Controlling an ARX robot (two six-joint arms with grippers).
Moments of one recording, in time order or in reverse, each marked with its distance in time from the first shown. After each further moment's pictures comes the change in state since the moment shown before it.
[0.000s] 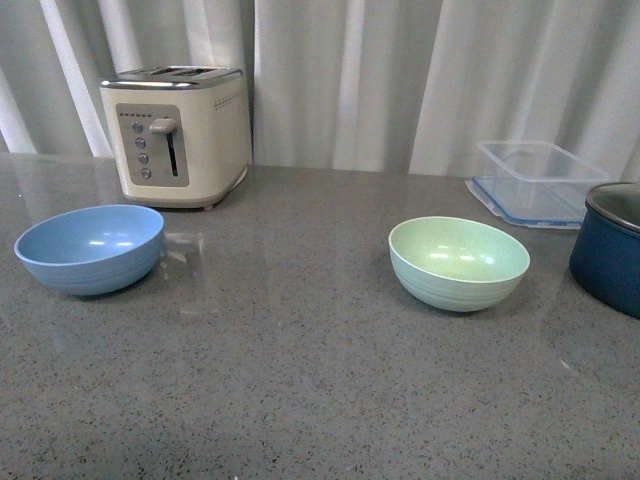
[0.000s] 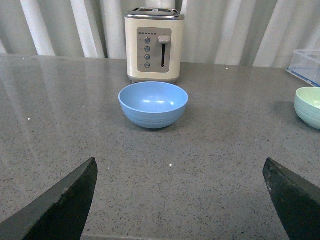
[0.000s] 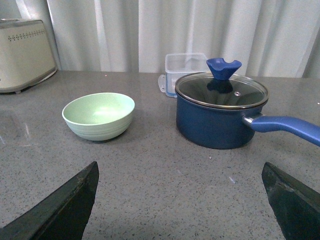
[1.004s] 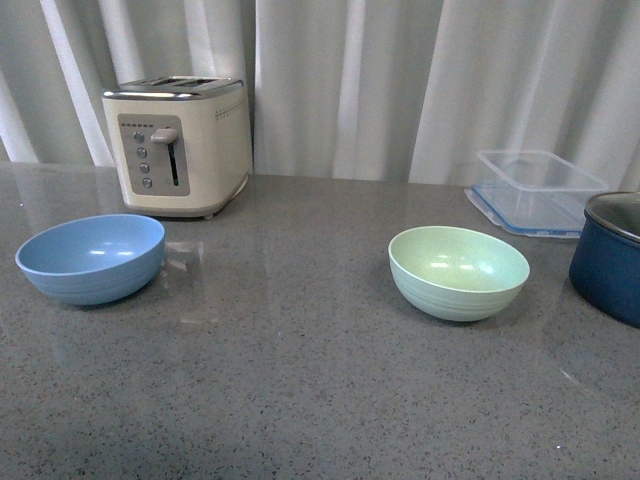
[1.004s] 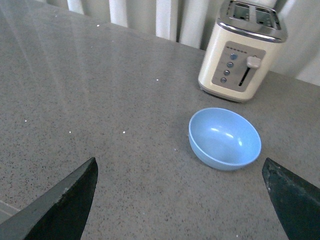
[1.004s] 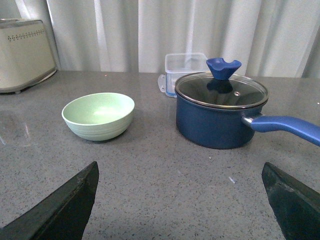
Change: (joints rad) left arm 0.236 0.816 0.660 -0.085 -0.040 -0.142; right arm 0.000 0.000 0.000 0.000 0.000 0.000
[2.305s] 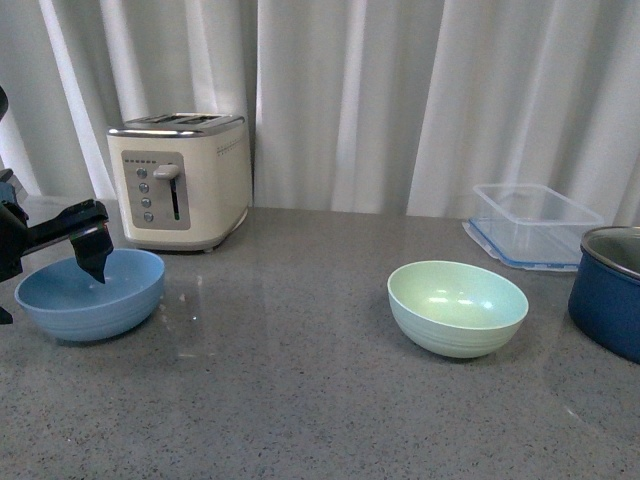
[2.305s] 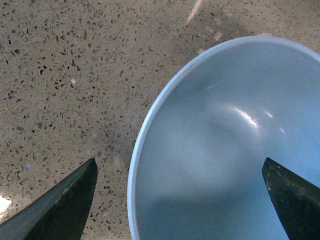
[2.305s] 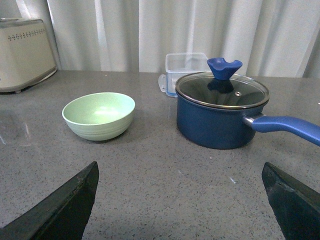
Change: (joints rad) left arm -0.153 1.066 0.734 -0.243 0.031 -0.304; right arm 0.000 0.000 0.000 0.000 0.000 0.000
